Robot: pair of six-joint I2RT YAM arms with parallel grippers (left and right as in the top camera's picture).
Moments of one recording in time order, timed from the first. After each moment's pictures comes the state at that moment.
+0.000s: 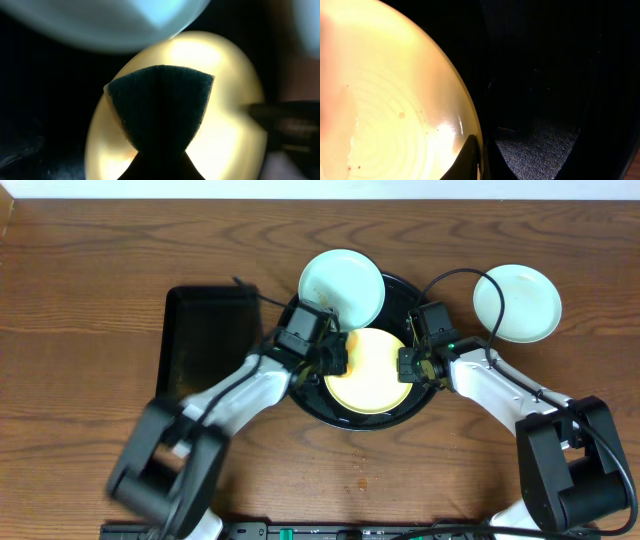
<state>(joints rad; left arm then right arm) -0.50 1.74 0.96 -0.16 0.29 -0.56 0.35 1.75 0.94 -0.43 -0.01 0.36</state>
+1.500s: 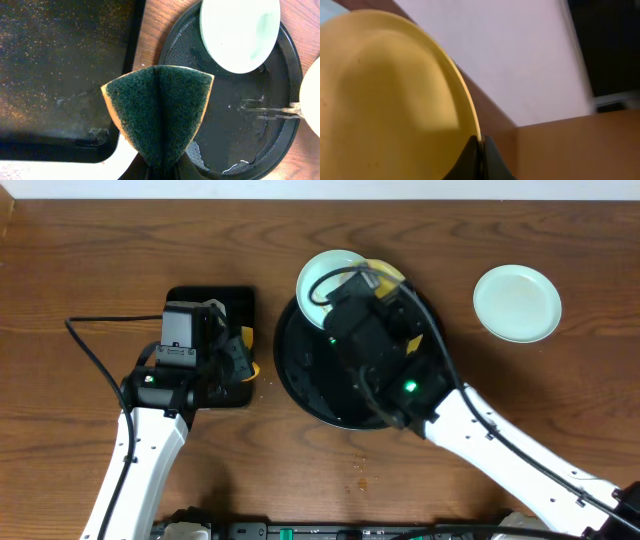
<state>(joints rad) -0.12 1.19 0.97 -0.77 0.19 -0.46 0.83 1.50 1.25 -0.39 1.08 -0.44</state>
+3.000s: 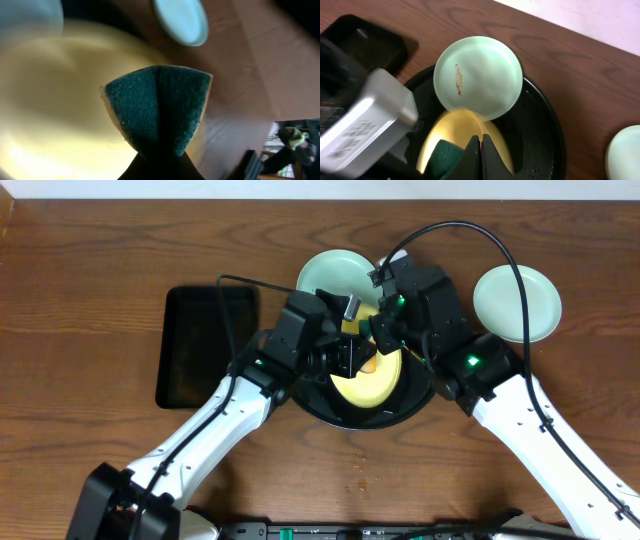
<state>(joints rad) -0.55 1.49 0.97 -0.16 0.52 -0.52 0.56 1.41 1.25 -0.54 0.10 0.08</state>
